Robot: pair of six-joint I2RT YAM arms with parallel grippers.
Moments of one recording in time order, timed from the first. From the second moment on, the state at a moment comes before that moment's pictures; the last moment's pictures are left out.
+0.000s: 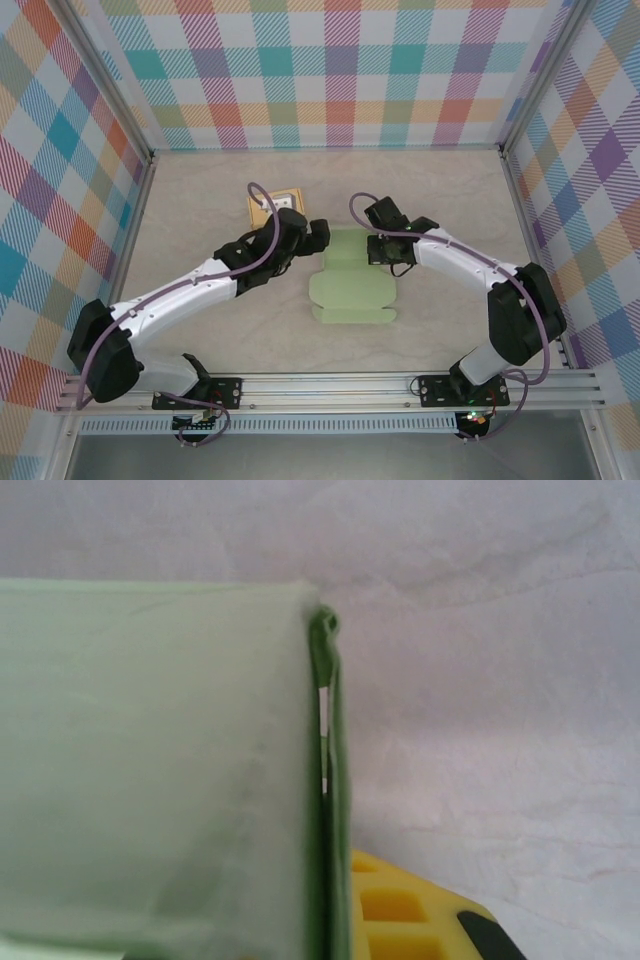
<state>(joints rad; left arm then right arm) -0.80 1.33 1.04 -0.37 -0.41 -0.71 0.59 1.55 1.10 -0.71 0.15 0.48</state>
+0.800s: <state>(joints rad) -0.52 1.10 0.76 -0.31 -0.15 -0.87 0.59 1.94 1.39 -1.22 0.02 0.25</state>
